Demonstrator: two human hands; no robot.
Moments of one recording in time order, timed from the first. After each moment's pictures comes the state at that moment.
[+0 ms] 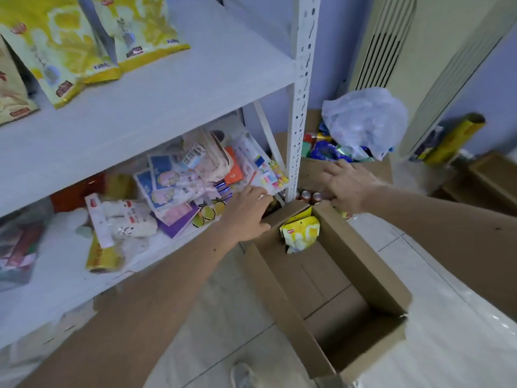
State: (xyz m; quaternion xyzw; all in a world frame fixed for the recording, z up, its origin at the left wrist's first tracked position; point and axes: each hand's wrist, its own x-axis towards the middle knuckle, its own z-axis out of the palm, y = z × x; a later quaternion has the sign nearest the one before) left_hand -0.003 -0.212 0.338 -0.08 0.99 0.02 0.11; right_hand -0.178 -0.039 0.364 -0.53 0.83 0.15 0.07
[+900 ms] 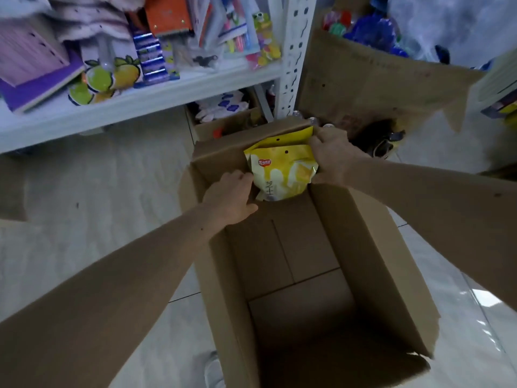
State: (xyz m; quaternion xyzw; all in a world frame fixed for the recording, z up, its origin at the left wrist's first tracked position) left_hand -0.073 -0.140 -0.053 -0.32 0.91 0.17 0.21; right_hand -0.281 -0.052 -0.037 -0.57 0.79 0.19 0.13
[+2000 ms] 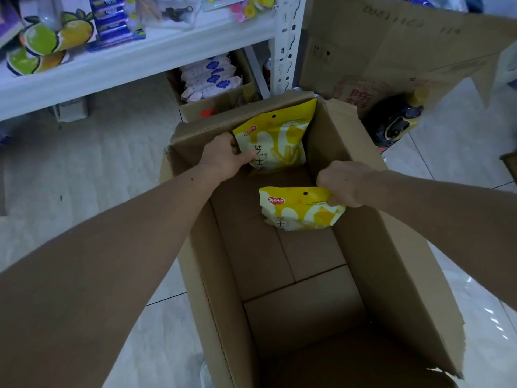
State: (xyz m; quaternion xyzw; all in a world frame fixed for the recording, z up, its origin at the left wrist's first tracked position) left_hand -0.112 -0.190 -0.122 -0.49 0.76 0.43 0.04; right_hand -0.272 -0.017 -0.089 -0.59 0.70 0.28 0.30
